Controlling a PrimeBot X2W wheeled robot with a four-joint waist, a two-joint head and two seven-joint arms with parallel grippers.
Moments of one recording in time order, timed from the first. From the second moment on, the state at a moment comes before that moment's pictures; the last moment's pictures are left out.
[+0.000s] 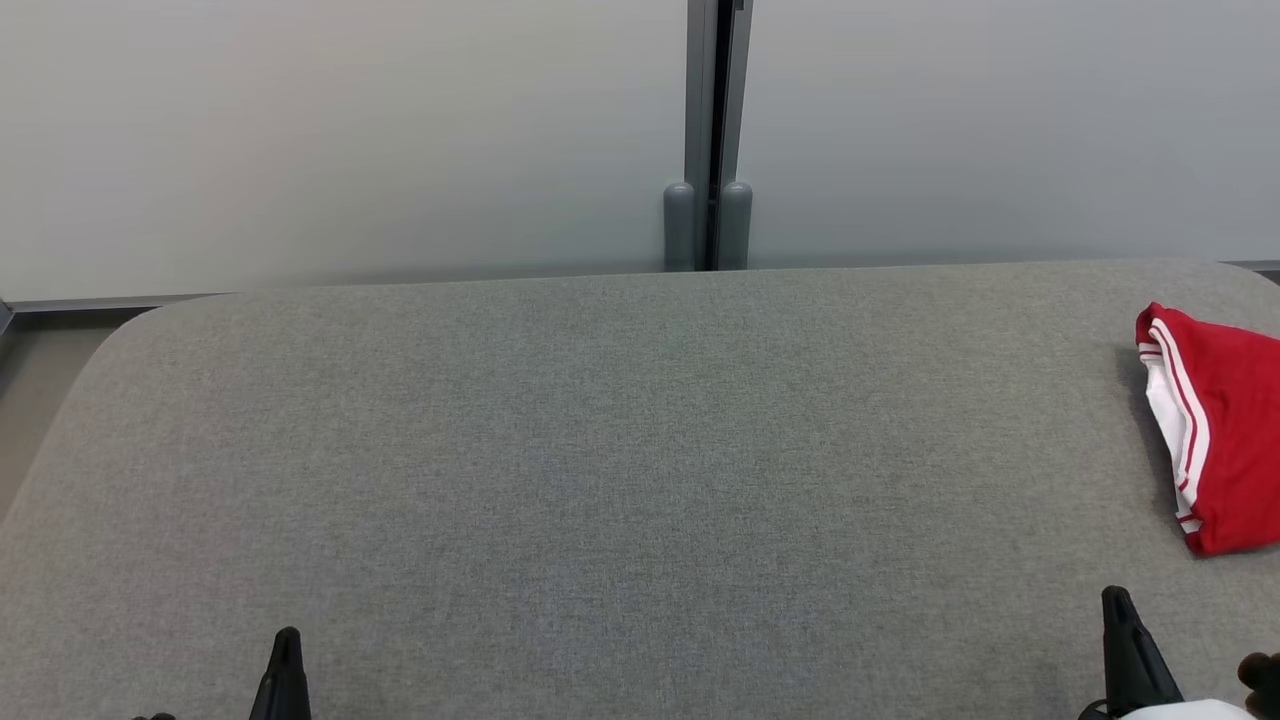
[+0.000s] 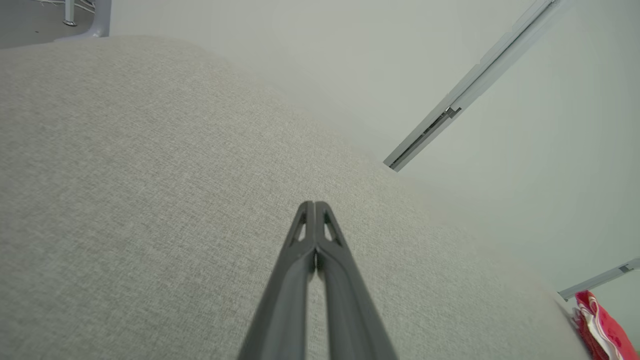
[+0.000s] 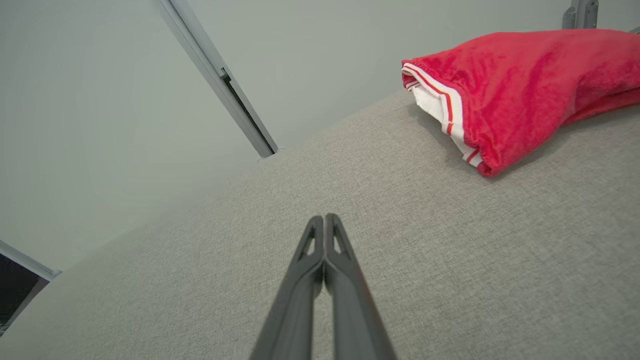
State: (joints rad) left arm 0.17 0.03 0.05 0.21 -0.68 -0.05 -0.15; right arm 0.11 -0.03 -0.07 0.22 0.52 0.13 -0.14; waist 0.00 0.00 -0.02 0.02
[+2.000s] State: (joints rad) left arm -0.02 0.04 0.09 0.23 -1.33 -0.11 0.03; right arm -0.04 -0.04 -0.10 0.24 1.28 0.13 0.04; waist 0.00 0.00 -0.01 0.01
